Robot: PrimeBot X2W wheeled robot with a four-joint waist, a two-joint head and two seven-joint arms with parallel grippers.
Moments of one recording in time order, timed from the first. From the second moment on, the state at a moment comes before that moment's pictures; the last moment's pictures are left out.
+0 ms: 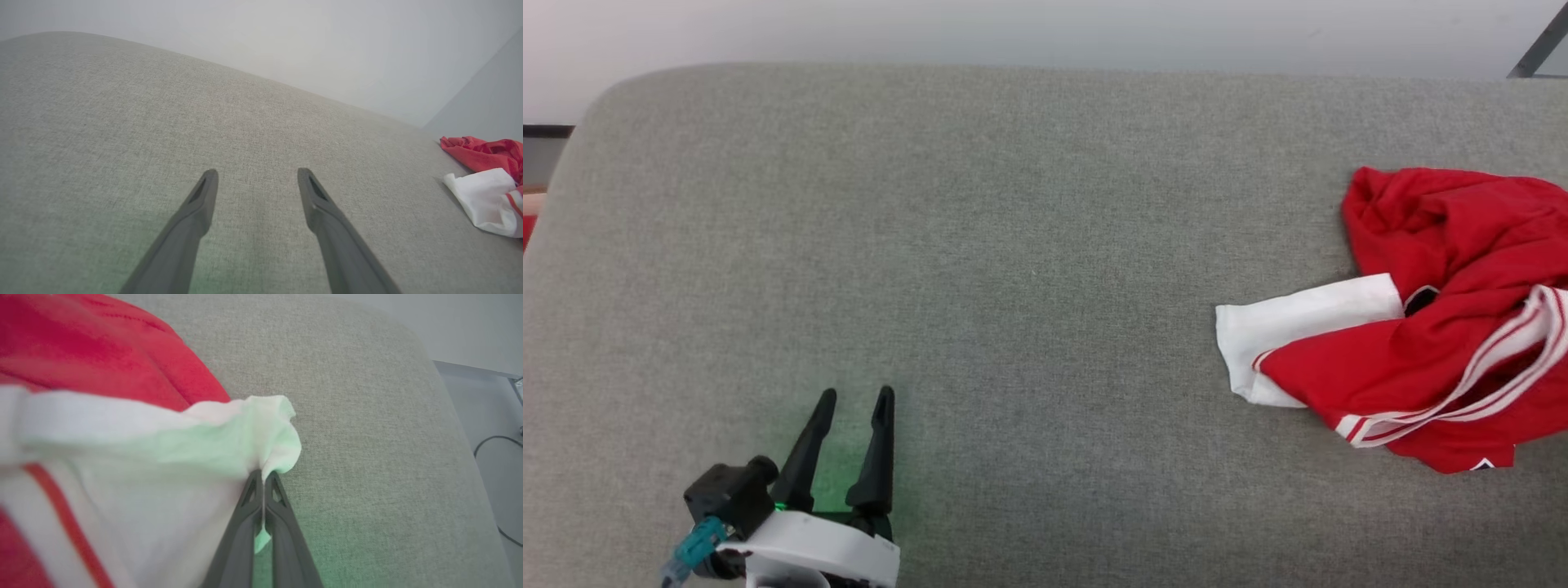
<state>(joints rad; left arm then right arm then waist) -0.09 0.16 -0.11 0.20 -0.48 -0.13 -0.26 -0.83 -0.75 0.91 1.11 1.11 0.13 -0.11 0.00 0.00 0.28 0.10</state>
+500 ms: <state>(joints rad) -0.14 0.24 -0.15 0.20 -0.49 -0.13 -0.26 -0.84 -0.66 0.87 1.24 1.08 0.13 -0.22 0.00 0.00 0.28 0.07</state>
